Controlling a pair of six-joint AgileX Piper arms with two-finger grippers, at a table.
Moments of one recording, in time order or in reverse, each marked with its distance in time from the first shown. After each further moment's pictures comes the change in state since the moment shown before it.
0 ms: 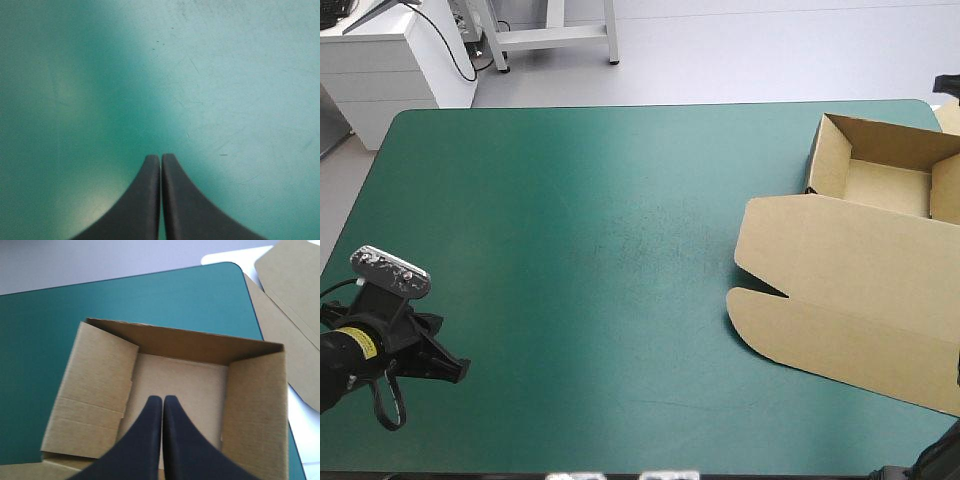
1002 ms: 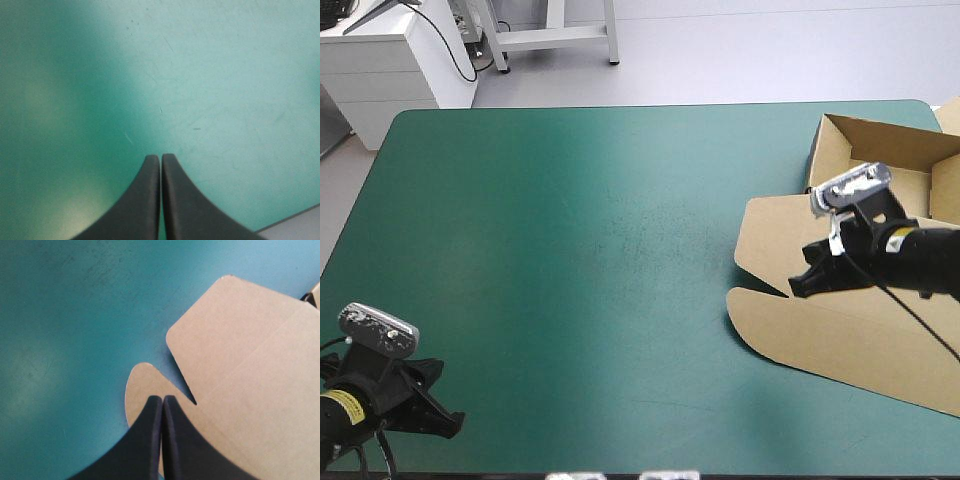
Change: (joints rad) left arm 0.000 -0.217 0.172 -0.075 0.001 -0.018; right arm 0.575 -0.788 0.982 -0.024 -0.101 -0.126
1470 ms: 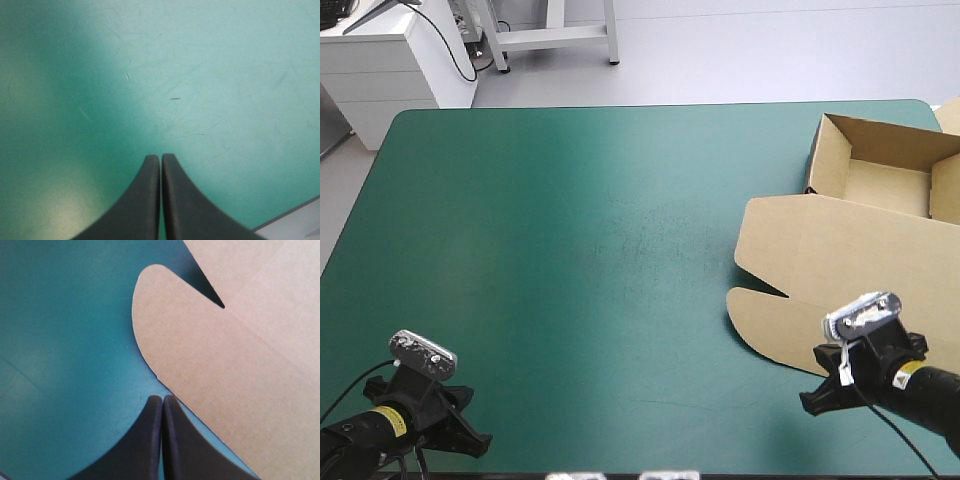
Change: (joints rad) left arm 0.000 -0.053 0.287 -0.072 -0.145 0.034; right arm 0.000 -0.419 0.574 -0.002 -0.159 -0.007
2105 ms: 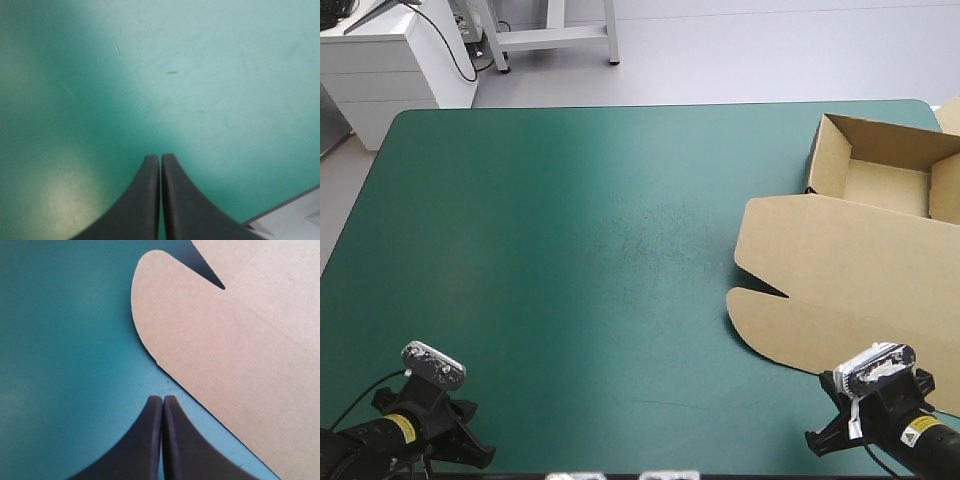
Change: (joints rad) left arm 0.000 -0.008 0.084 -0.007 -0.011 0.010; right arm 0.000 -0.267 0.189 0.000 -0.065 0.000
